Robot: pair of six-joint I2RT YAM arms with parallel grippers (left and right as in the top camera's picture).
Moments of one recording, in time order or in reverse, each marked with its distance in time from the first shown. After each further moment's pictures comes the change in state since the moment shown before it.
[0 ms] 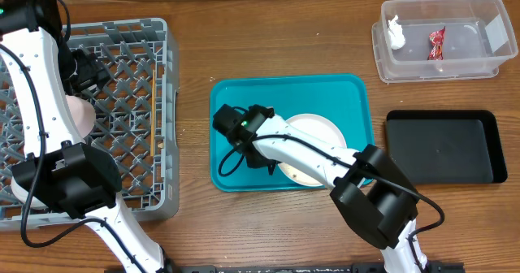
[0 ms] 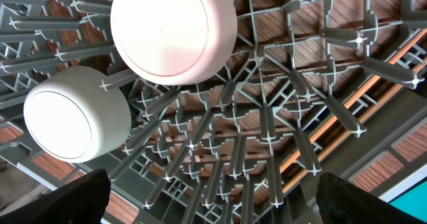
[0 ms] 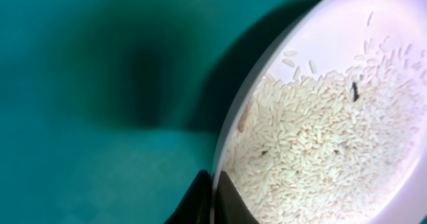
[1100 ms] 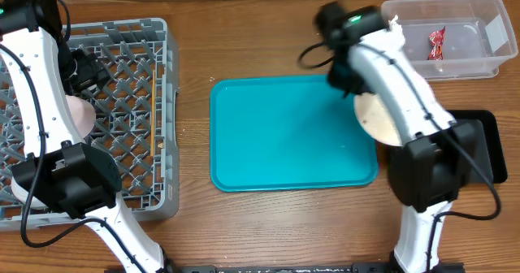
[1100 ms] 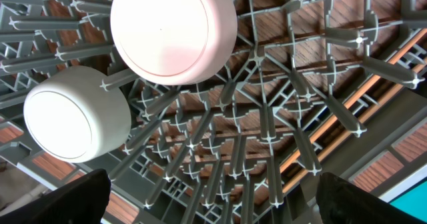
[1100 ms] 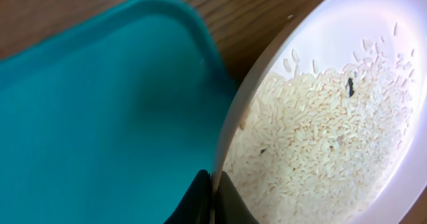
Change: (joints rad) left arm 0.000 0.000 0.000 0.000 0.000 0.000; right arm -0.576 0.003 0.426 -0.382 0.027 0.041
